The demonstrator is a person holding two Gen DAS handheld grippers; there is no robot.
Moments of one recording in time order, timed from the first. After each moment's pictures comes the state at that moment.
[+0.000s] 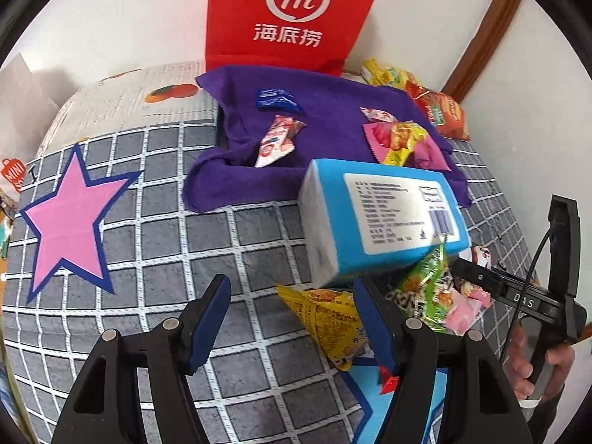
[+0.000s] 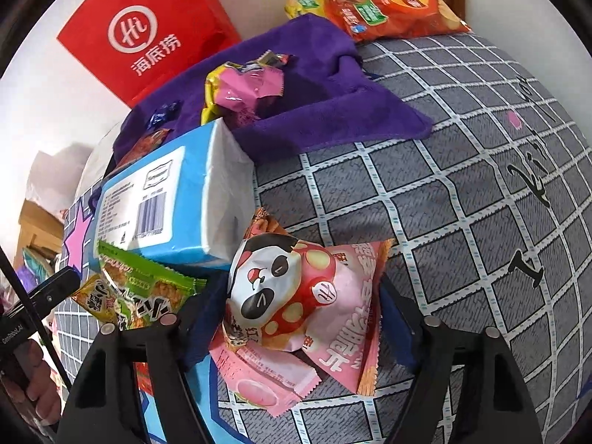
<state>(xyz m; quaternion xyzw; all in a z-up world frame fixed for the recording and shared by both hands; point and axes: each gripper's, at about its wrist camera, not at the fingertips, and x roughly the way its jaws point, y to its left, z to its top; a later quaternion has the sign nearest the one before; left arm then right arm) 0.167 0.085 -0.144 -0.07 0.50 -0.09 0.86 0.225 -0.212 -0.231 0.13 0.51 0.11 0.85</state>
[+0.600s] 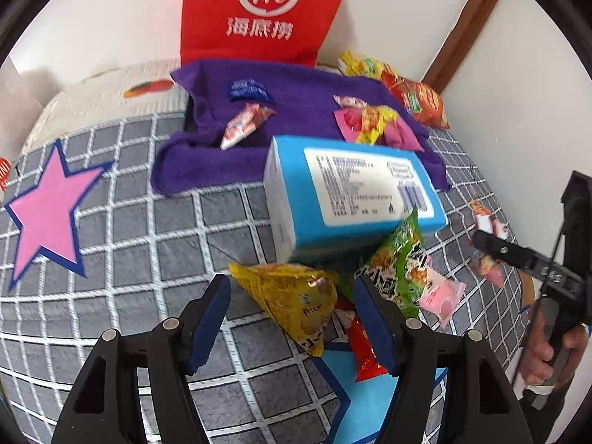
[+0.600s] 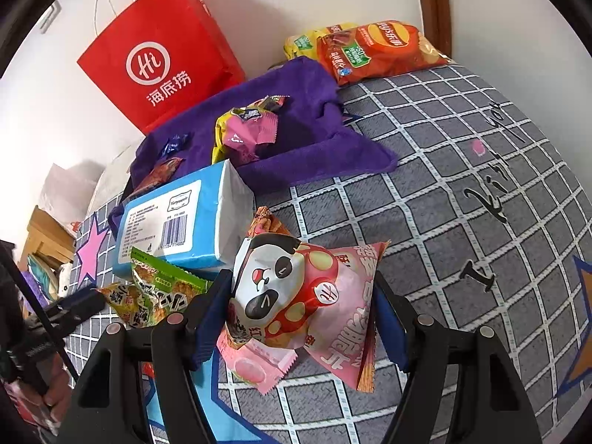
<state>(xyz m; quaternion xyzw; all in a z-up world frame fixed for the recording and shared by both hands) 0.153 0.065 -0.156 -0.08 0.50 -0.11 0.85 0.199 -0.243 -0.199 0.14 0.46 0.10 0.87</state>
